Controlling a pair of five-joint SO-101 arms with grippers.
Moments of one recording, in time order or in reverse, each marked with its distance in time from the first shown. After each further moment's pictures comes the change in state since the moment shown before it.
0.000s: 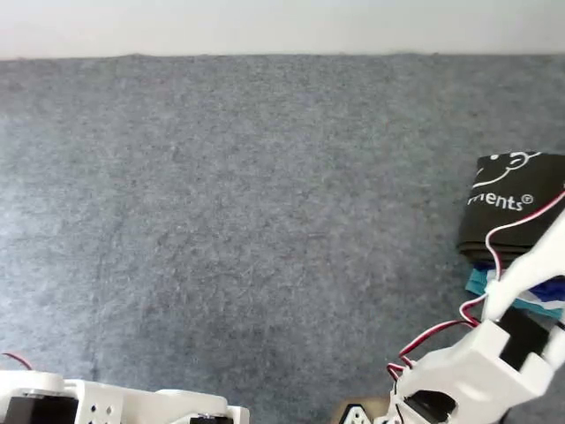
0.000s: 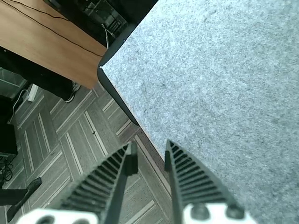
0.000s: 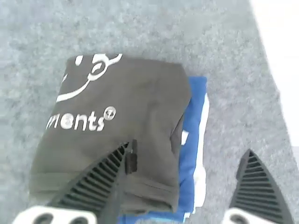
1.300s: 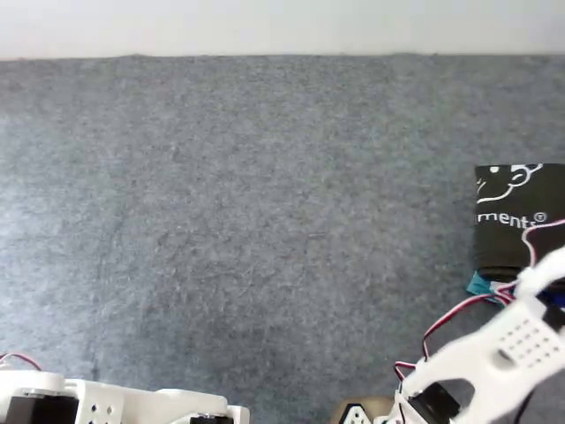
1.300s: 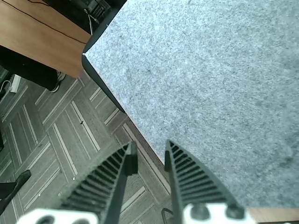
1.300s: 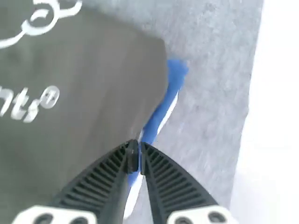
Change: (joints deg) left arm 0.0 0.0 0.0 4.7 -0.3; right arm 7.9 23.5 -16.2 -6.5 29.5
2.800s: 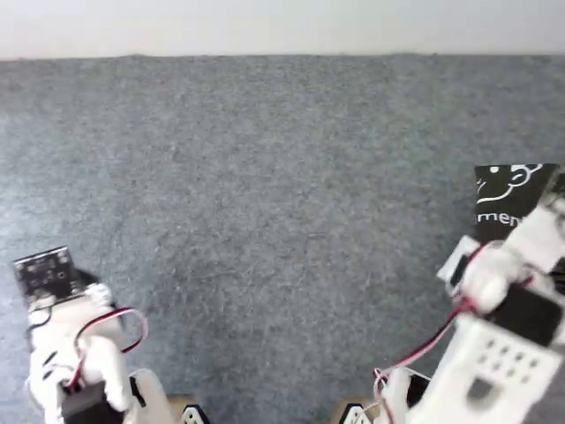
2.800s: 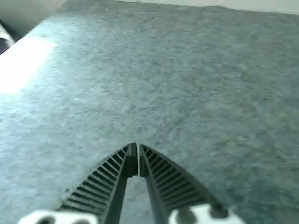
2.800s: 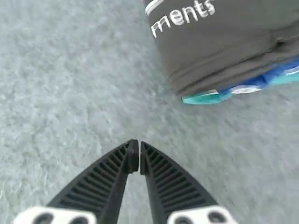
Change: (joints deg) left arm 62.7 -30.2 44.3 -24.8 39.7; right arm -22.9 -89.5 83.0 10.5 -70.2
